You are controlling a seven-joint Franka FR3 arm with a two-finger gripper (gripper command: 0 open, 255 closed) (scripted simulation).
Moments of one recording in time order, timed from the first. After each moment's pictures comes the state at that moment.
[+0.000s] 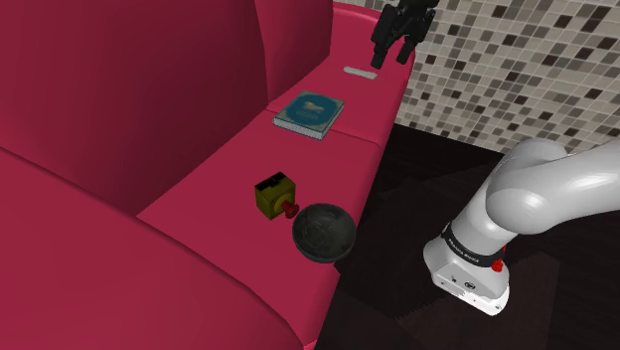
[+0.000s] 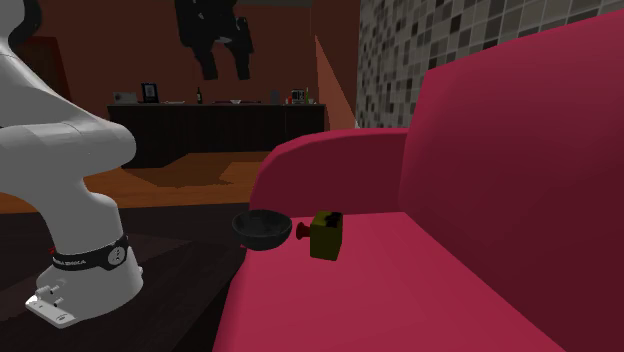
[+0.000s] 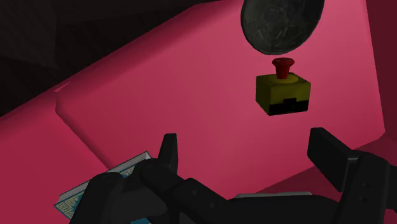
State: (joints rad) arm 0.01 -0.78 0.05 -2.30 0.10 1.63 0.15
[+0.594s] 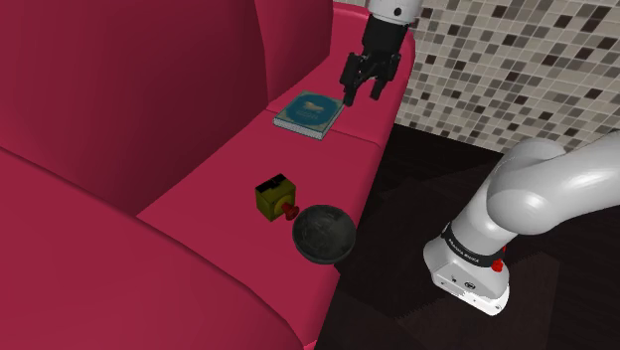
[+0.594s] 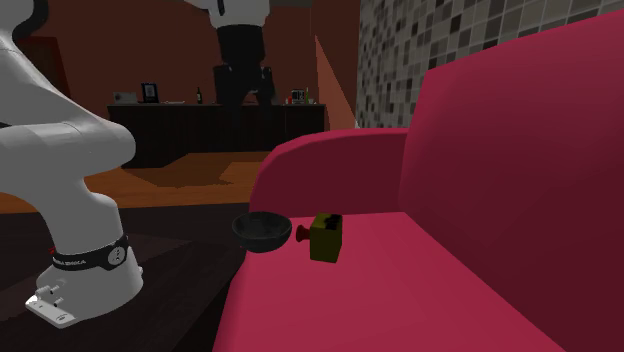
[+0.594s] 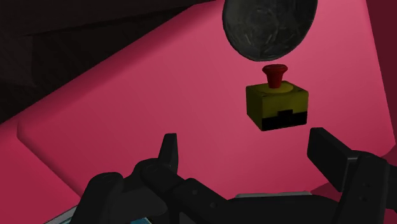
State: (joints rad) arm 0.03 -0.69 0.12 -2.44 0.17 1.81 0.22
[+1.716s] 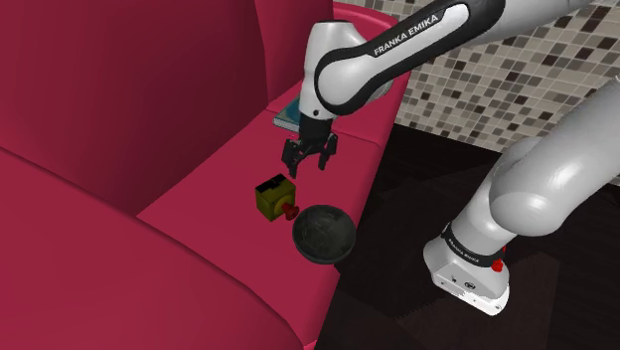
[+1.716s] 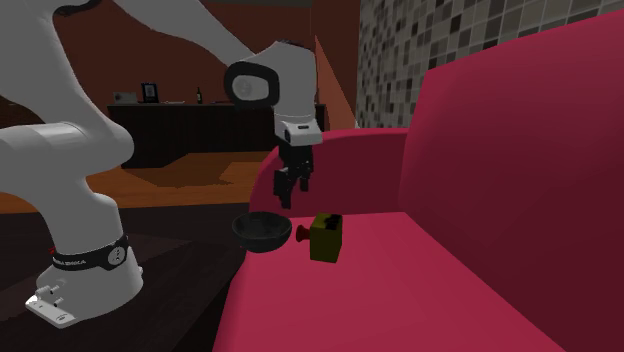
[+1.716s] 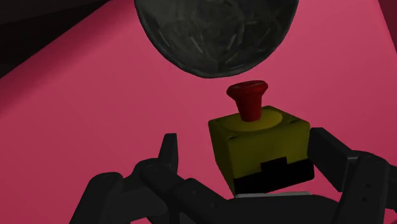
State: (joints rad) arm 0.10 -0.21 0.28 -2.51 0.32 2.29 0.36
